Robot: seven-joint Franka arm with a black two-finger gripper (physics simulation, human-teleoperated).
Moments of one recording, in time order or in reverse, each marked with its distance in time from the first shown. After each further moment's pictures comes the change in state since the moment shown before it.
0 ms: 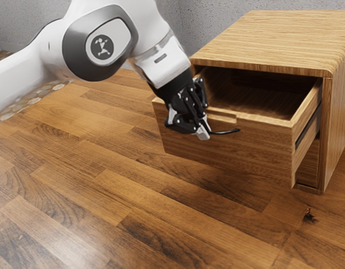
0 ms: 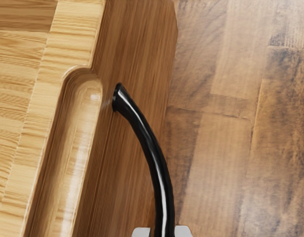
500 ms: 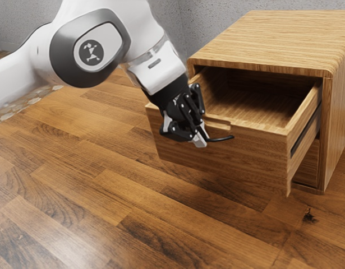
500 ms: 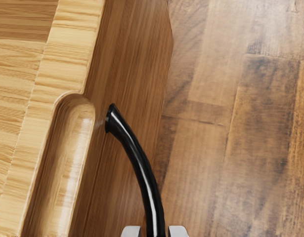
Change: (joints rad) arm -0.022 -0.075 0.002 -0.085 -0.010 0.002 -0.030
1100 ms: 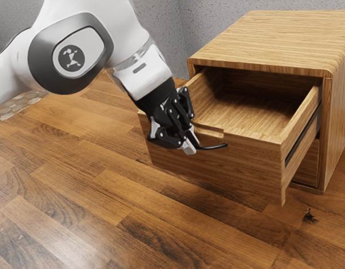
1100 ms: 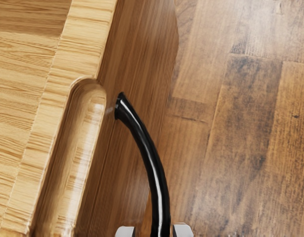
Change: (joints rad) arm 0.006 -0.090 0.002 -0.093 -0.010 0.007 -0.021
